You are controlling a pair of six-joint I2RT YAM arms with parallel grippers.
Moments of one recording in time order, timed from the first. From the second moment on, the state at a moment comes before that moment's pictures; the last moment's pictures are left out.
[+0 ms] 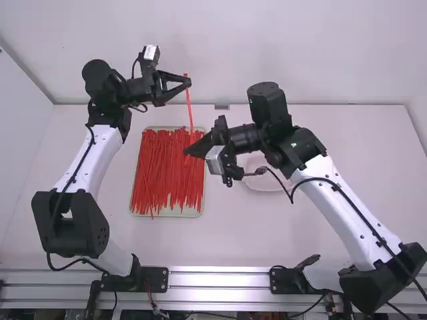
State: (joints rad) left arm 0.03 1.65 1.42 0.52 1.35 -1.39; right arm 0.56 1.42 1.48 -0.53 -1.12 -1.46
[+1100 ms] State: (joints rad) left arm 0.03 1.65 1.42 0.59 1.36 -0.37; right arm 0.43 1.59 1.48 0.16 -1.21 0.10
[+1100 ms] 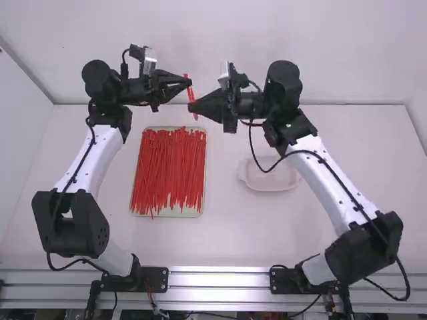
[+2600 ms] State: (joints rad) left arm 0.05 1.65 1.42 0.76 1.54 0.28; right arm 0.49 1.62 1.48 -0.06 -1.03 0.36
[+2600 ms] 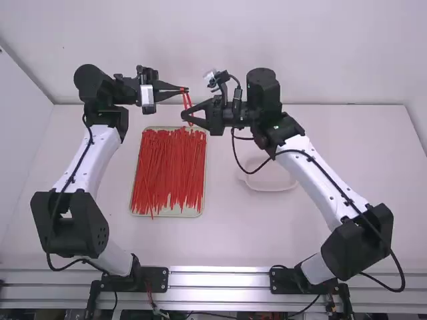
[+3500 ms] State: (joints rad) left arm 0.06 1.65 1.42 0.75 1.51 0.28; right arm 0.49 1.62 1.48 -0.04 -1.03 0.37
